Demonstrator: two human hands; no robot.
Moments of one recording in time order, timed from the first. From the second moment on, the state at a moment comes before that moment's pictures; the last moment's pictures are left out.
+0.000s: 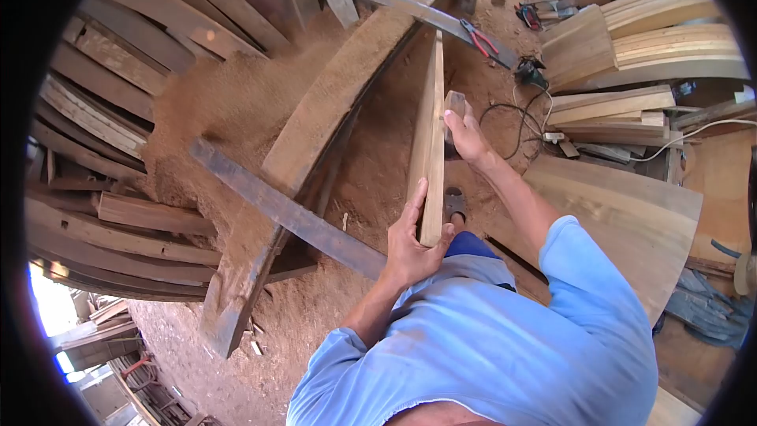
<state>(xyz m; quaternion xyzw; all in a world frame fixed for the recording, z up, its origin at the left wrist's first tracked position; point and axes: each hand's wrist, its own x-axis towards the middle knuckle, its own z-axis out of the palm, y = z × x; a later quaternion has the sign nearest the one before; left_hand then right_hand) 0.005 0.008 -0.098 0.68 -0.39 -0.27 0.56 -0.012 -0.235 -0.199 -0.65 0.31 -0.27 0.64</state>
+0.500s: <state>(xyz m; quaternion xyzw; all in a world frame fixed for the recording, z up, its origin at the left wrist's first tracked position) -0.003 0.033 -0.097 0.69 -0.41 -0.30 0.52 -0.014 -0.216 -0.191 -0.62 0.37 -0.20 0.67</state>
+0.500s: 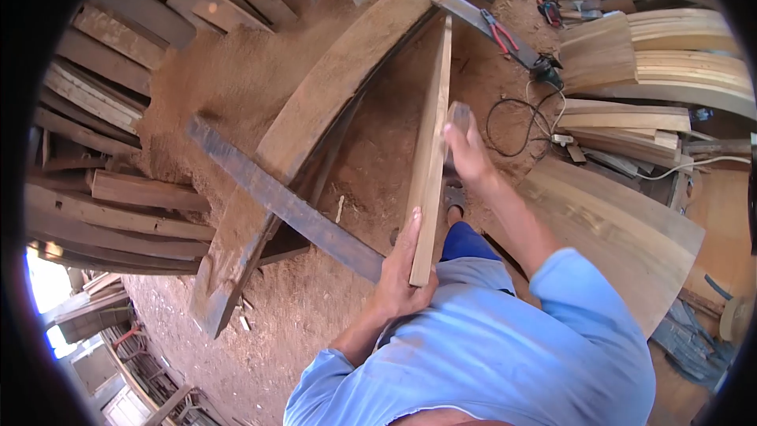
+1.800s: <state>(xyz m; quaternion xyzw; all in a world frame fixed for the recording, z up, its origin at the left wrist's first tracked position) -0.112 0.083 -0.102 0.85 0.04 -0.39 0.35 0.080 -0.336 -0.338 -0.68 0.42 -0.10 0.60</state>
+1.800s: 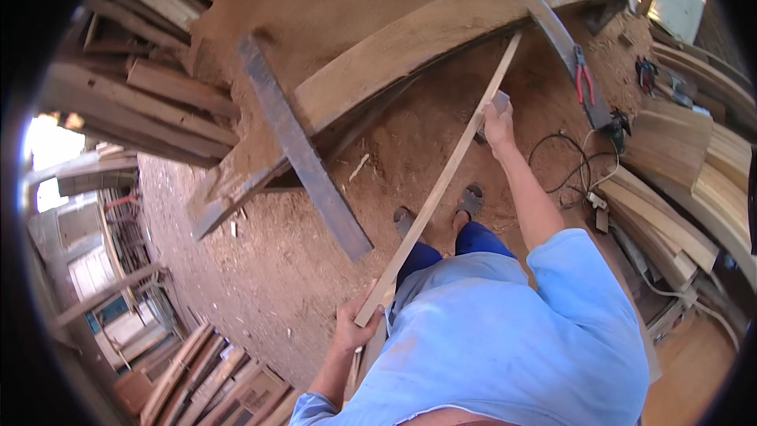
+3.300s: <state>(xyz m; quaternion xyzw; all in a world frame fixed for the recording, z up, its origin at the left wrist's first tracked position) -0.172 0.246 -0.246 0.88 -0.10 -0.36 0.30 0.054 -0.285 -0.398 -0.57 0.51 0.01 0.64</state>
